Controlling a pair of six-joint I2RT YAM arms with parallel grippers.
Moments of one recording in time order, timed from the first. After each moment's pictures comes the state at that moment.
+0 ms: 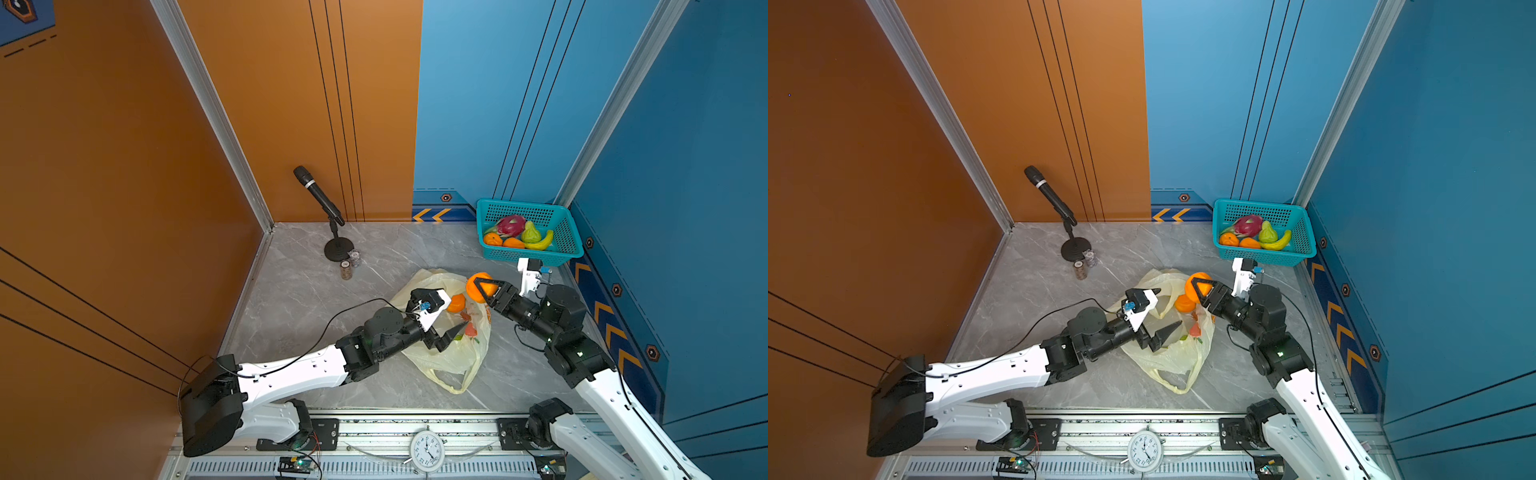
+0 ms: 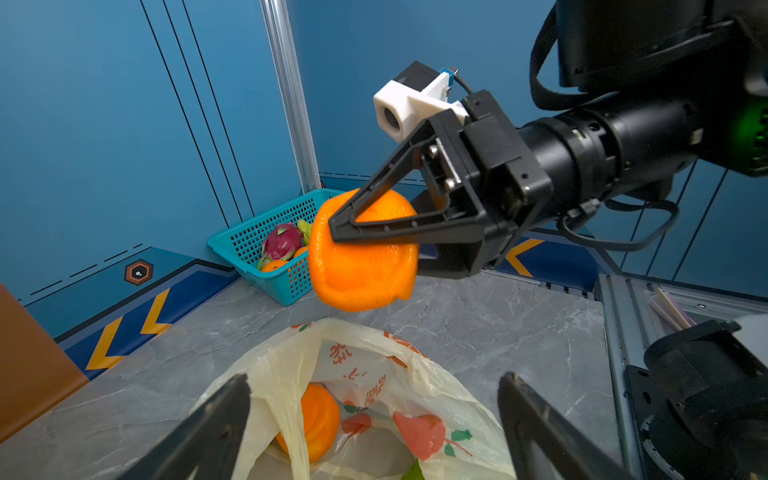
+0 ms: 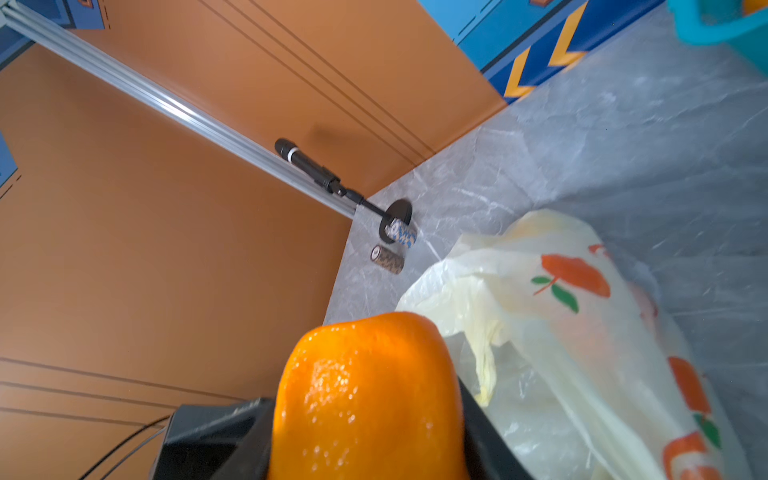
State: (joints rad) left arm -1.08 1.26 0.75 0.50 -0.06 0.08; right arm 0.28 0.77 0.71 -0.14 -0.35 0.86
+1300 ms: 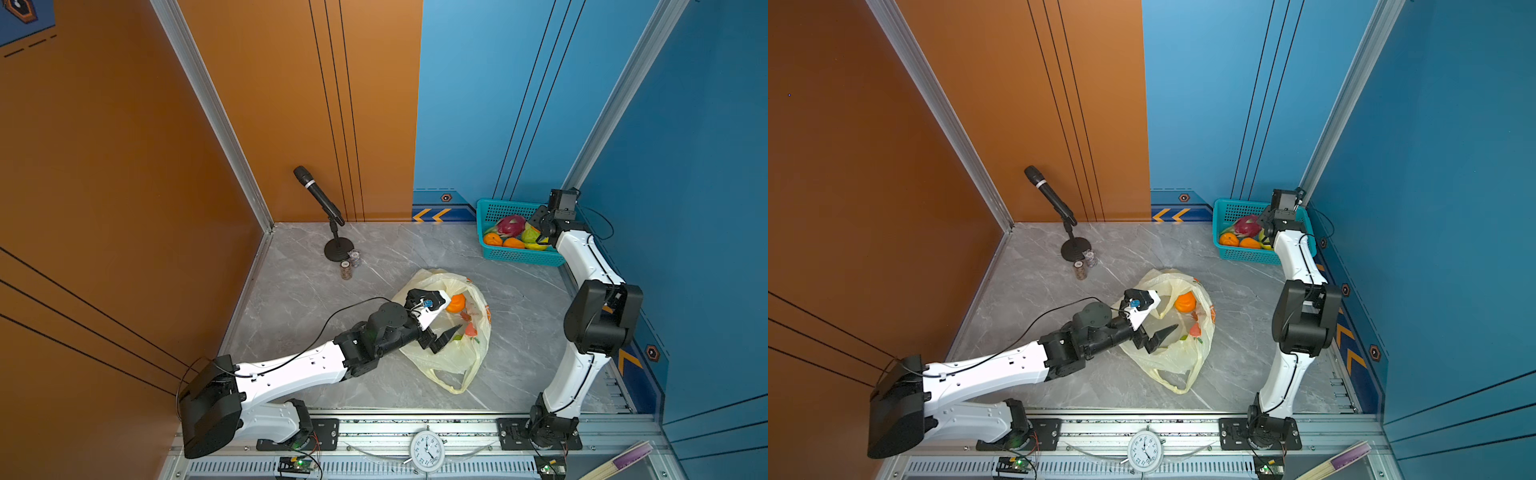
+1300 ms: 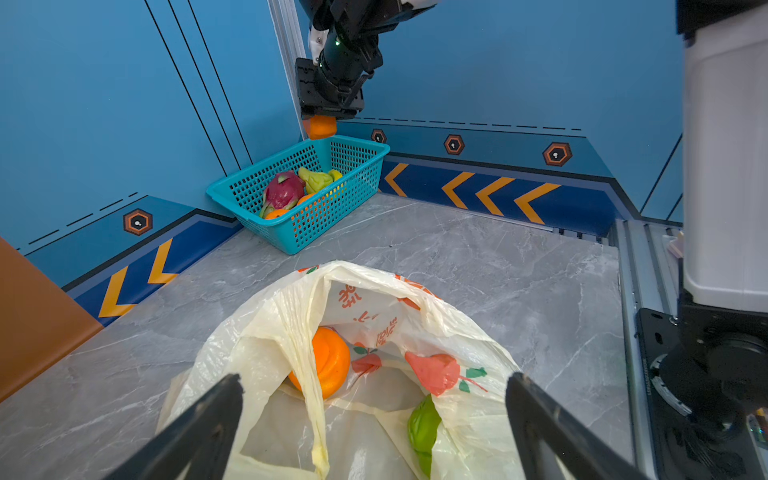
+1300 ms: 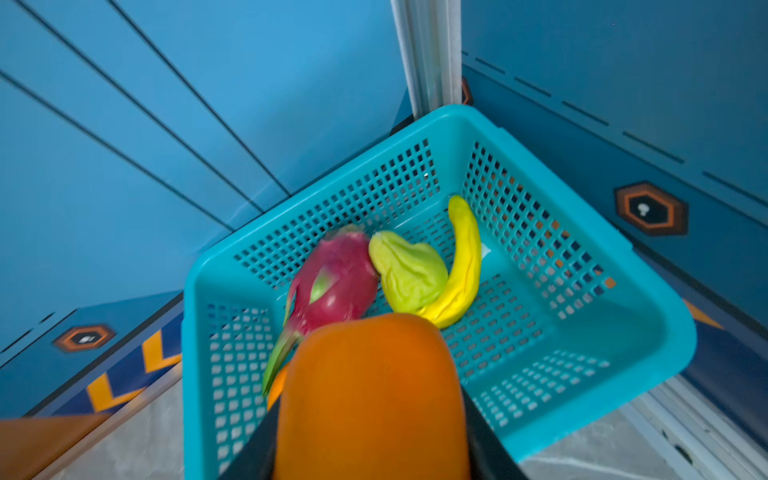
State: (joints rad) left arm -1.03 1.27 0.78 0.32 -0.04 0.09; right arm -0.16 2.00 1.80 -0.40 0.21 0.47
